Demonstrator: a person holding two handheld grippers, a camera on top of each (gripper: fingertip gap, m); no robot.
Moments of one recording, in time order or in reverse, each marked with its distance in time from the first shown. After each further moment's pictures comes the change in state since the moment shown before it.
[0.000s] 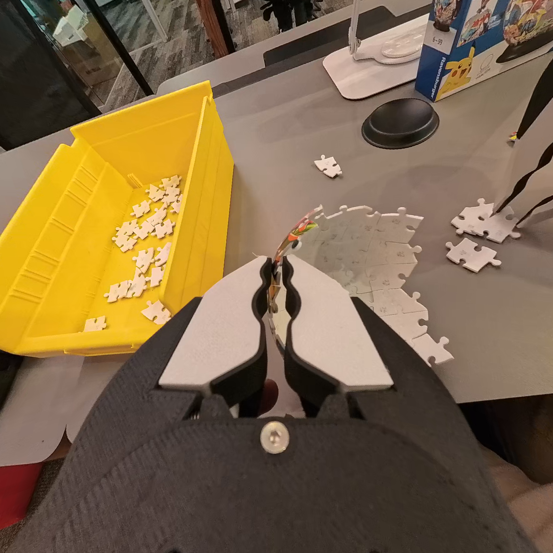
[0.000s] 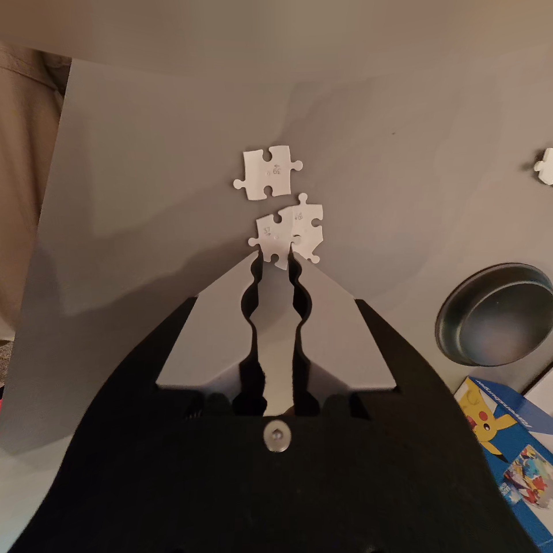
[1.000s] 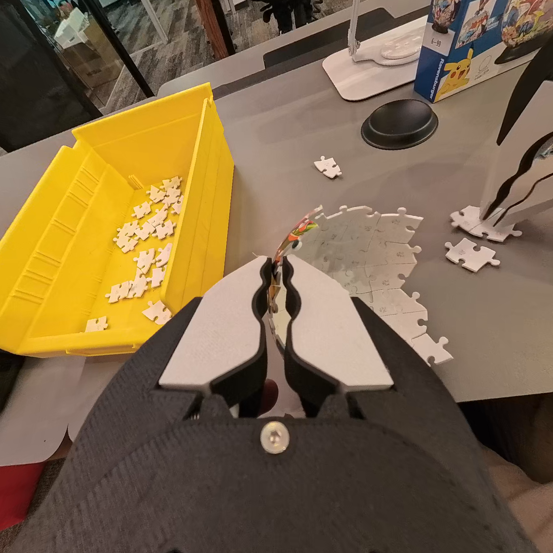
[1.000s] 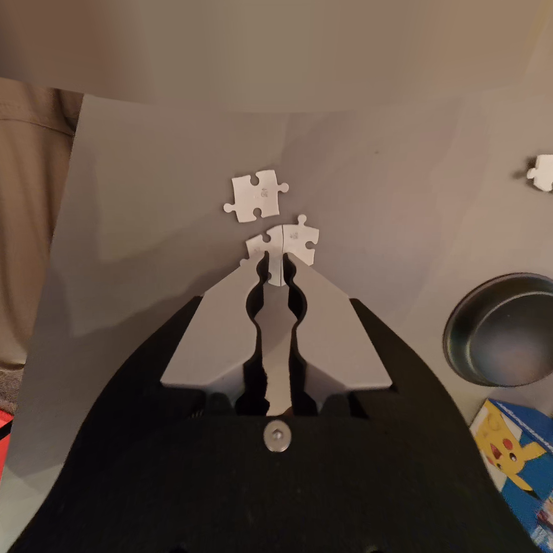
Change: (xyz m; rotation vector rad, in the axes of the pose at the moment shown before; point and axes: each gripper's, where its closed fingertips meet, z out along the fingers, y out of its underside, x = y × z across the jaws) left arm 0.000 -0.001 -0.002 0.003 -0.001 0.003; right arm 0.006 -0.011 0.006 0.085 -0.036 0.066
